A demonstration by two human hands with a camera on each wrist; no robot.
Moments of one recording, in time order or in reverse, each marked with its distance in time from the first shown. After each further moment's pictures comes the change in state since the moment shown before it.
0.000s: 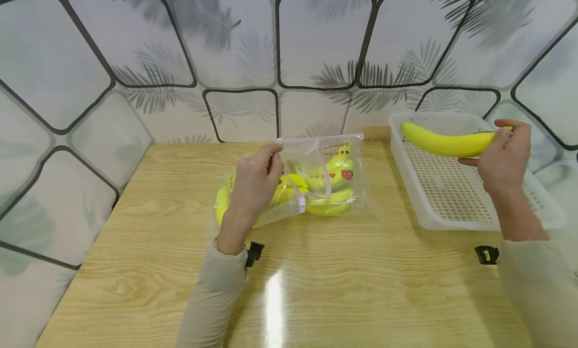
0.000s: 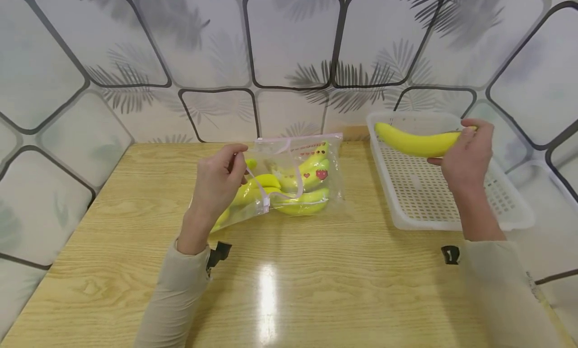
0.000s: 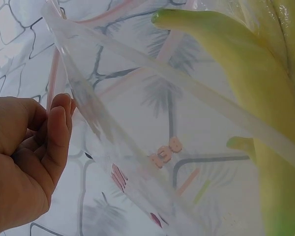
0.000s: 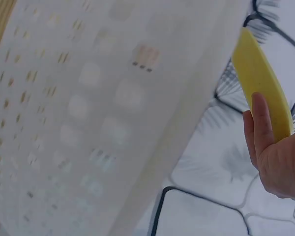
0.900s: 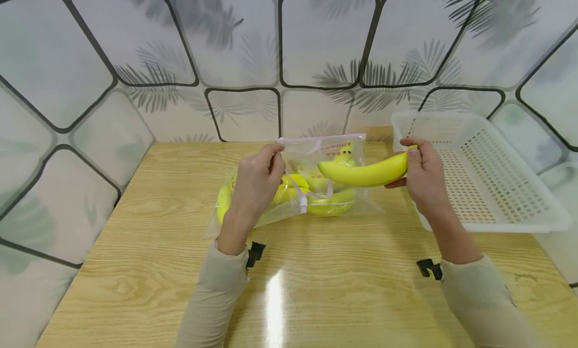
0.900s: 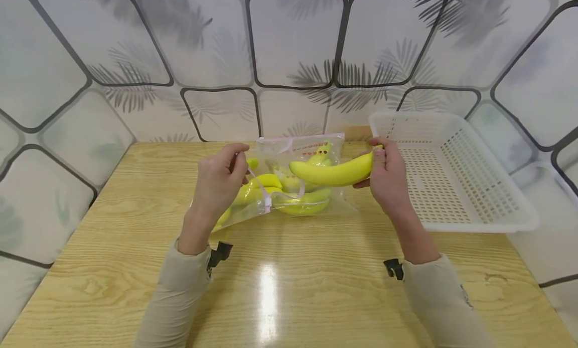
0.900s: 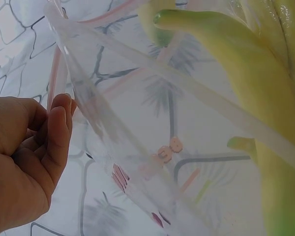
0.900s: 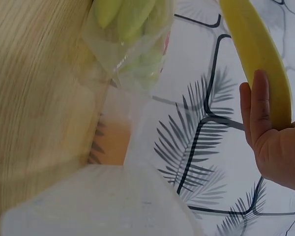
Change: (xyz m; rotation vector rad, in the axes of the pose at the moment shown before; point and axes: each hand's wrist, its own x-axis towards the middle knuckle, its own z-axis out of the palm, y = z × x) left_hand 0.000 0.000 -0.001 0.000 0.002 0.004; right_hand -0.081 -0.023 0.081 0.237 -0.411 -0.203
